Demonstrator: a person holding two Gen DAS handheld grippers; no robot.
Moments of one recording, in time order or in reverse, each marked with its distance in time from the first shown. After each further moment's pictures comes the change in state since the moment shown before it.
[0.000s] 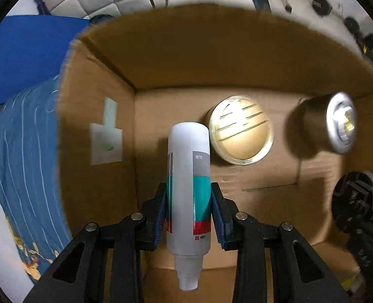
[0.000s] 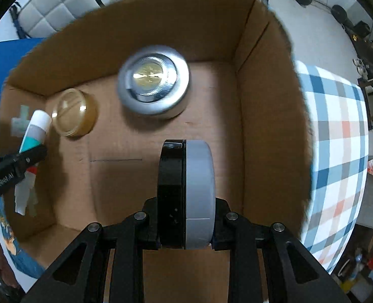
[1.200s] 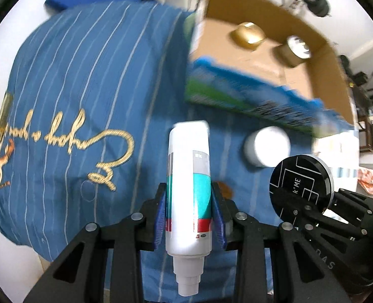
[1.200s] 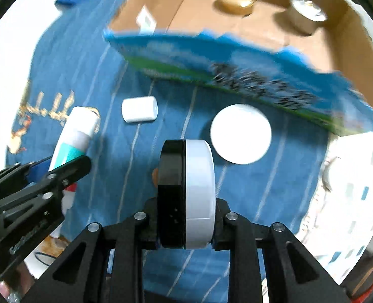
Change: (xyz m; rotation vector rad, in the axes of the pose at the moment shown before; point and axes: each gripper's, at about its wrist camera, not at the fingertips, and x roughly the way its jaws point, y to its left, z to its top) left arm -0.074 0.072 -0.284 -0.186 -0.170 -0.165; right arm -0.017 0.152 -0.240 -0.312 -0.041 0.161
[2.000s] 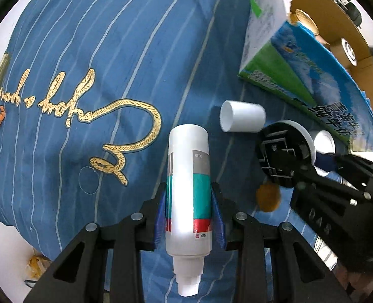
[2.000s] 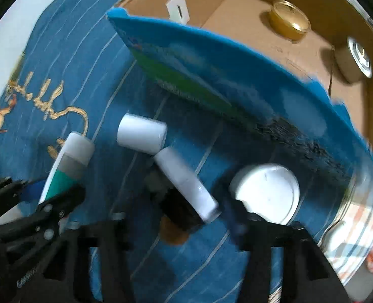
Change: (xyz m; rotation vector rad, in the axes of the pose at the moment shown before) left arm 0.074 0.052 -0.007 -0.158 0.135 0.039; right arm 0.070 0.029 0.035 -0.214 0.081 -0.083
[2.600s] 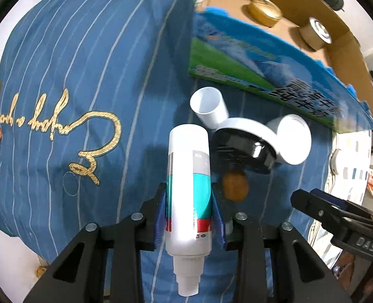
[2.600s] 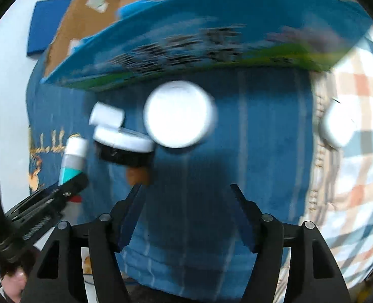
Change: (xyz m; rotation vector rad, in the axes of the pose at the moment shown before) left arm -0.007 -0.057 -0.011 0.092 -0.020 0.004; right arm -0.025 -0.108 -0.099 0.459 -0.005 0.285
